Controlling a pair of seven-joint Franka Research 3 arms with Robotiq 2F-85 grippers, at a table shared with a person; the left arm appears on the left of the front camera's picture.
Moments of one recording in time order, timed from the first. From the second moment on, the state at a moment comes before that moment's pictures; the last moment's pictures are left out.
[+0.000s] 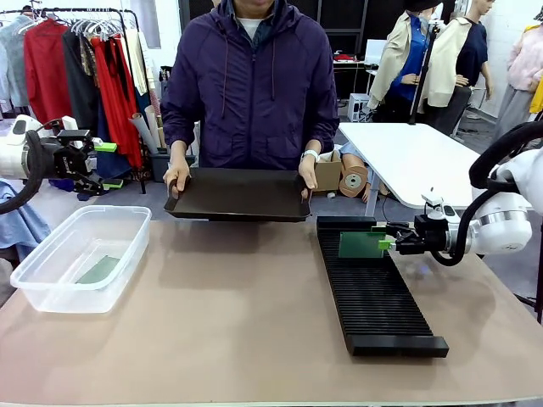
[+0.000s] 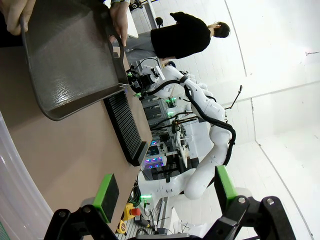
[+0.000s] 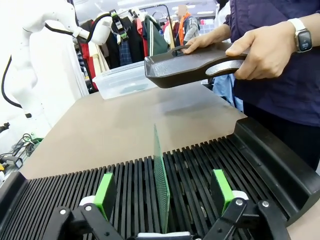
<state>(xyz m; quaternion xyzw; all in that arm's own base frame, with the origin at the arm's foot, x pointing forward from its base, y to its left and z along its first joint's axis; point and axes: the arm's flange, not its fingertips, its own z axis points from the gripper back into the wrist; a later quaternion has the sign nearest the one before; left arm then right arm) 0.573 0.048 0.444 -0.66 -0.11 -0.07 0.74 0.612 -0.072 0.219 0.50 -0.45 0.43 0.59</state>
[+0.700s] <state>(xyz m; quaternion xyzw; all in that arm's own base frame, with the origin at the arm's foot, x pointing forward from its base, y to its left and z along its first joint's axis) 0.573 0.048 0.444 -0.66 -0.11 -0.07 0.74 0.611 -0.074 0.216 0.50 -0.45 0.43 0.59</state>
